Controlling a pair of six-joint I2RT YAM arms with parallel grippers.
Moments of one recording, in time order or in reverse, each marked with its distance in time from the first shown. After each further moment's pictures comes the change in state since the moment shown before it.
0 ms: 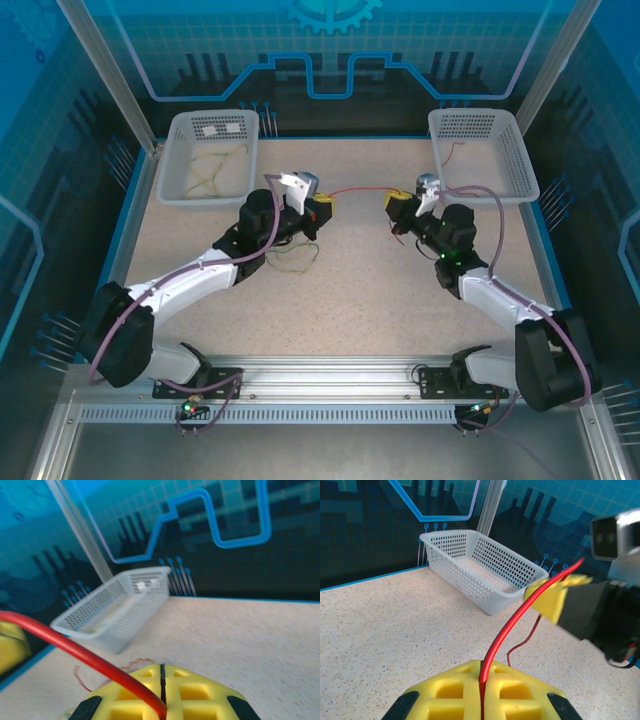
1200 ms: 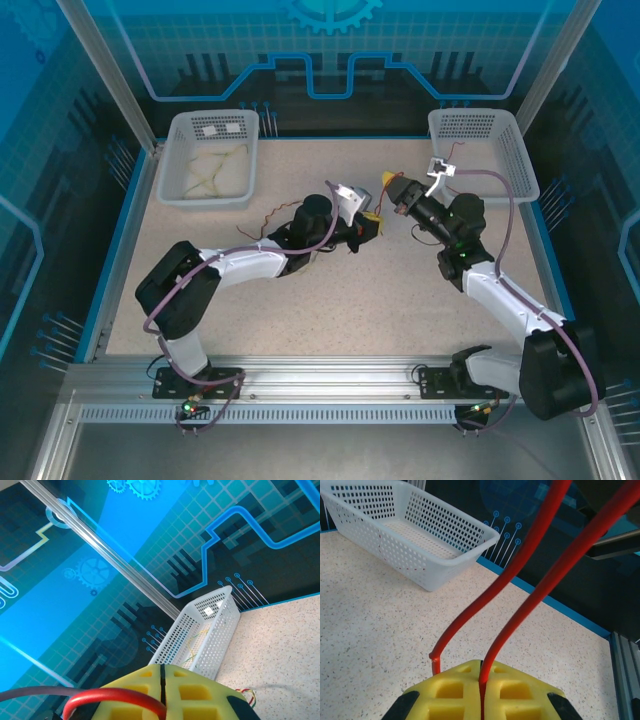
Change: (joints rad) left arm -0.153 0.360 0.181 0.126 0.094 -0.029; right arm 0.016 -0.031 0.105 0.024 -0.035 0.513
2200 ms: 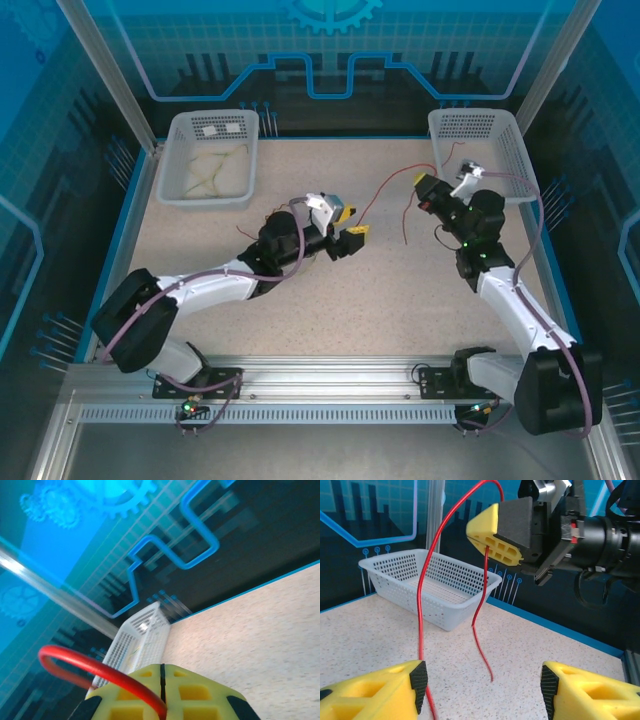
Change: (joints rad) left arm 0.000 -0.293 -0.277 0.179 -0.096 0.113; right arm -0.193 -0.090 -0.006 -0.272 0.098 -0.084
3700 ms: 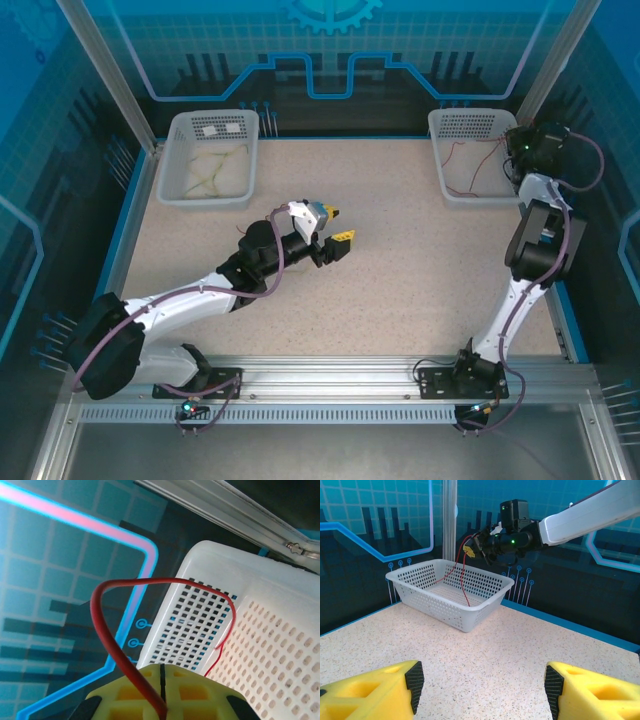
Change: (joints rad) left arm 0.000 -0.172 -0.080 -0.081 -0.059 0.080; right arm -0.474 1.039 0.967 -0.183 0.096 0.269
